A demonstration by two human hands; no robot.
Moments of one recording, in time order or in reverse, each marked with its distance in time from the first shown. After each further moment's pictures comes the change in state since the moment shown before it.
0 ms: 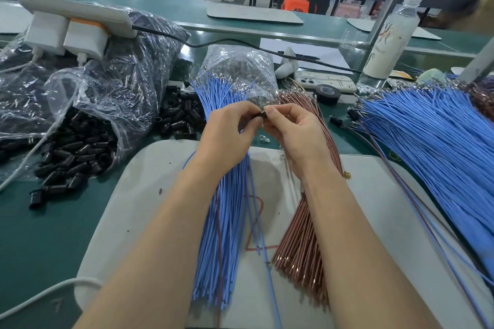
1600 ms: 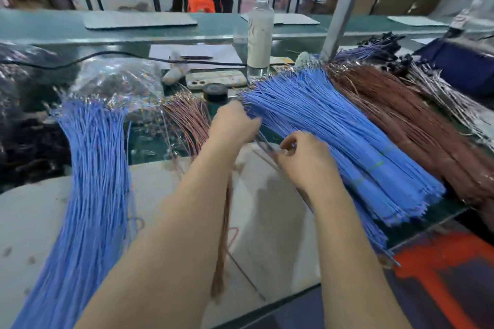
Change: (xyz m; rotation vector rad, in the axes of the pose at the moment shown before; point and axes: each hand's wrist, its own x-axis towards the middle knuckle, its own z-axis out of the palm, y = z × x) left_hand 0.051 0.114 0.157 0.177 -0.395 -0.208; right_hand -0.071 -0.055 -0.172 -1.167 0.357 0.199
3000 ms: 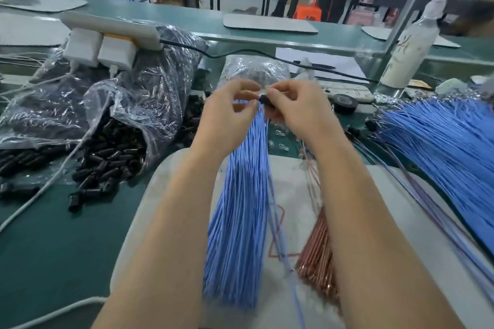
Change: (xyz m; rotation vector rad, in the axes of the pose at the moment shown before) left_hand -0.084 -0.148 -0.154 -0.418 0.445 0.062; right_hand -0.006 -0.206 0.086 0.631 -0.313 -0.463
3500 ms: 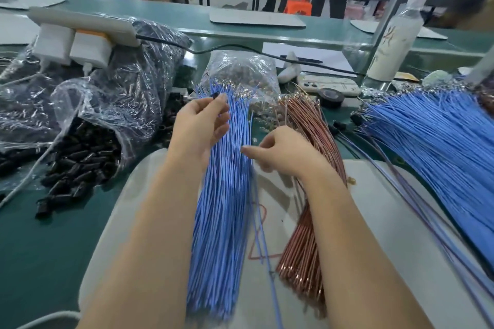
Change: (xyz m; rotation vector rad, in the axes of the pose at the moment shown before) left_hand 0.004 -0.020 0.019 -0.652 0.164 -0.446; right_hand -0.021 0.045 -0.009 -0.520 -0.341 0.260
